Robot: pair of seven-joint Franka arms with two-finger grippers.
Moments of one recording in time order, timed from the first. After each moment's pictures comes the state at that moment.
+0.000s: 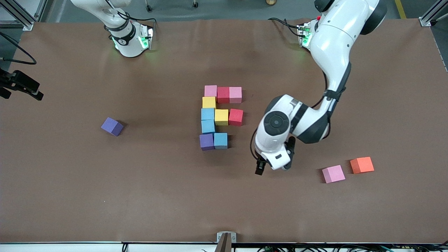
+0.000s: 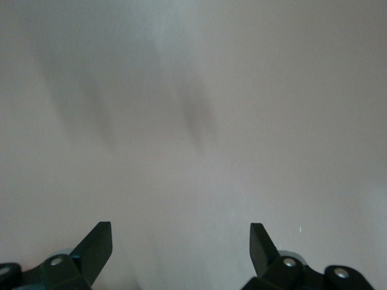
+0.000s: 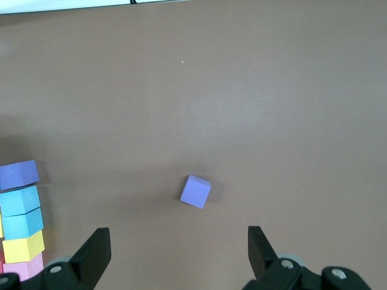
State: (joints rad) left arm -0.37 0.81 -0.21 -1.23 0.23 2.11 -1.87; right arm 0.04 0.00 -0.09 -1.50 0.00 1.58 0.03
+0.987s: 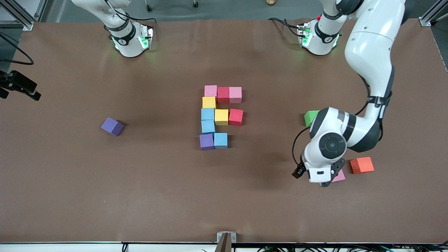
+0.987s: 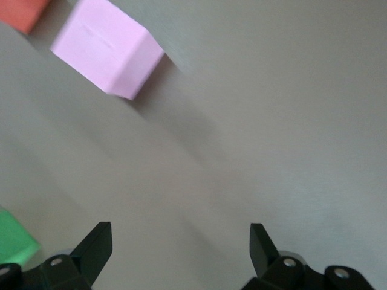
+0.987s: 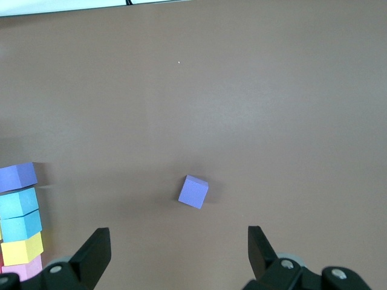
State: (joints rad) left arm -0.14 0.71 -0.21 -1.40 0.23 2.02 -1.21; right arm -0.01 0.00 -0.05 -1.50 0.00 1.58 0.03
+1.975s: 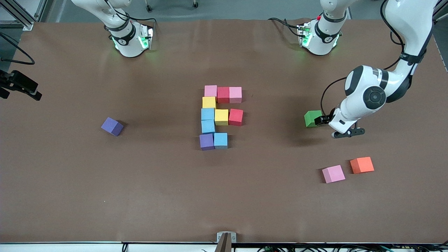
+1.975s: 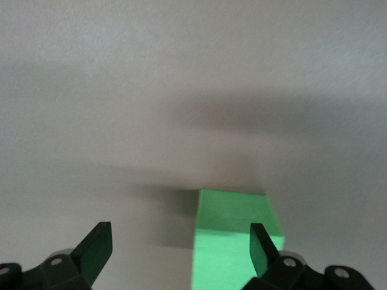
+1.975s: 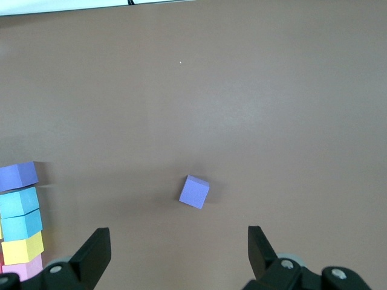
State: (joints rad) left arm 0.55 0.30 -0.65 -2.28 0.23 2.37 -0.40; right arm -0.01 0.00 -0.04 -1.50 0.00 1.58 0.03
